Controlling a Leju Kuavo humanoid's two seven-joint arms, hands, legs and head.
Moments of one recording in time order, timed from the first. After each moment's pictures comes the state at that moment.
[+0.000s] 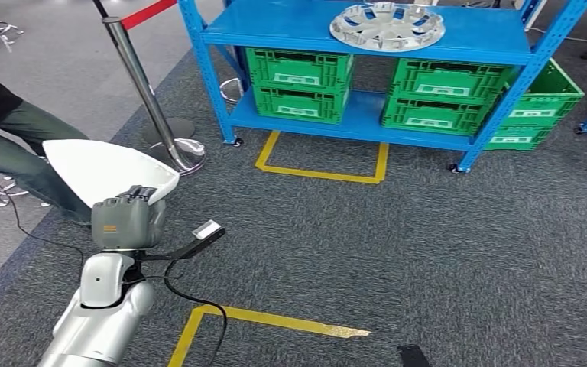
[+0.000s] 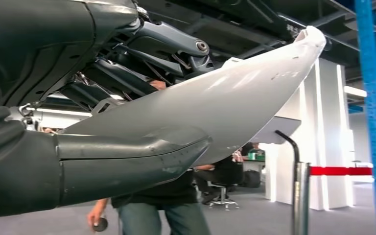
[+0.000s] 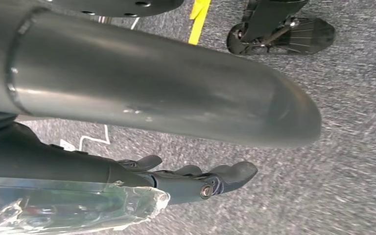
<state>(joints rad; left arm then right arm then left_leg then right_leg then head) -0.27 -0.14 -0.22 -1.11 -1.48 0.64 -0.01 -0.08 0.18 -0.63 -0.20 0.79 -0.29 -0.03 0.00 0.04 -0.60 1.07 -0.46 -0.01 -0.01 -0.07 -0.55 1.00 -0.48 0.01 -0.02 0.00</state>
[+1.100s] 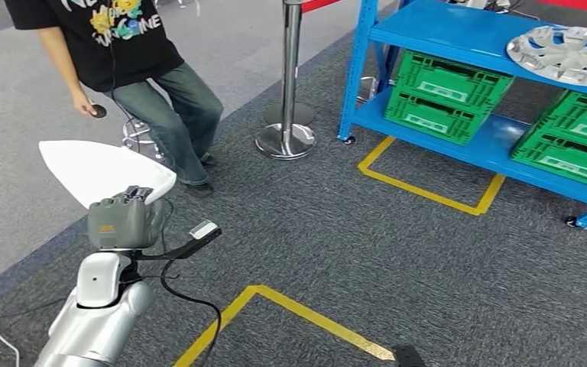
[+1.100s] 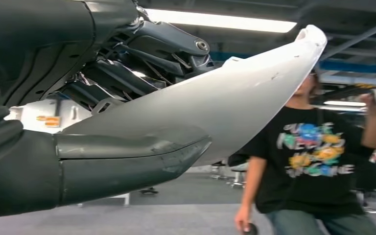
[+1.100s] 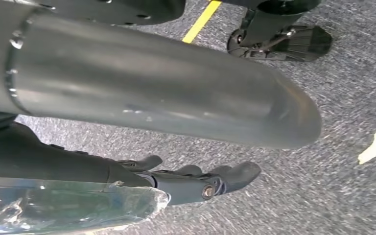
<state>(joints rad) -0.28 -0.14 -0.22 -1.10 -1.49 0.62 0.00 -0.08 0.18 -0.63 -0.20 0.79 -0.27 -0.03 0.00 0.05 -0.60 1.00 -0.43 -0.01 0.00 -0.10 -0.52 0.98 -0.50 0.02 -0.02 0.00</state>
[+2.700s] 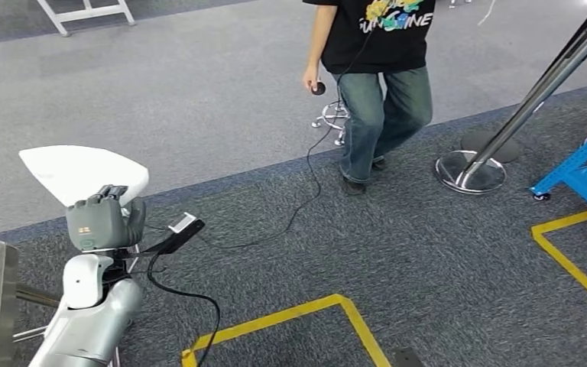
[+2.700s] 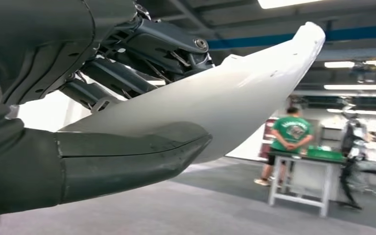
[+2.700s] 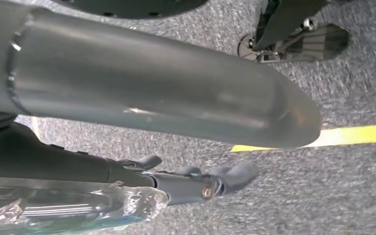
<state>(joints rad) -0.25 -0.13 -0.15 -1.13 -1.32 0.67 -0.05 -0.07 0.19 -0.63 -0.20 0.83 -0.26 -0.02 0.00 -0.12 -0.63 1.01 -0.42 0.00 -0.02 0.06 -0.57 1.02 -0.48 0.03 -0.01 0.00</state>
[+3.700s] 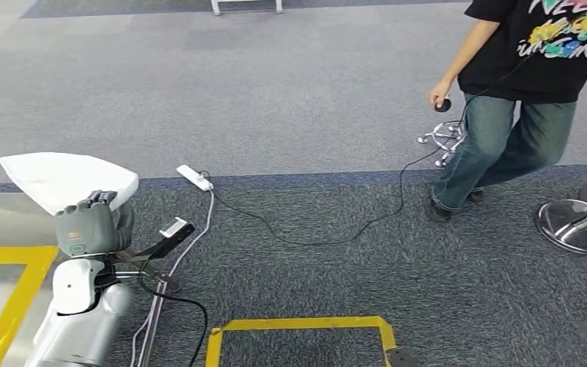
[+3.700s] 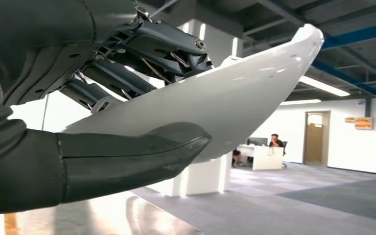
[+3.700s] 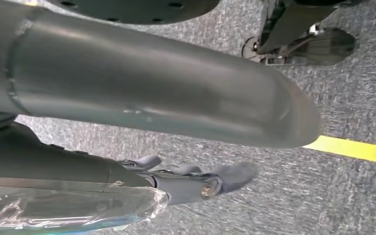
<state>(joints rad) -0.23 -0.12 -0.10 -1.16 -1.41 0.64 -0.02 -0.08 0.19 -0.63 -0.19 0.86 -0.25 -0.02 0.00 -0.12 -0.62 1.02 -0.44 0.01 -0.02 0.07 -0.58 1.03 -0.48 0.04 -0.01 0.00</state>
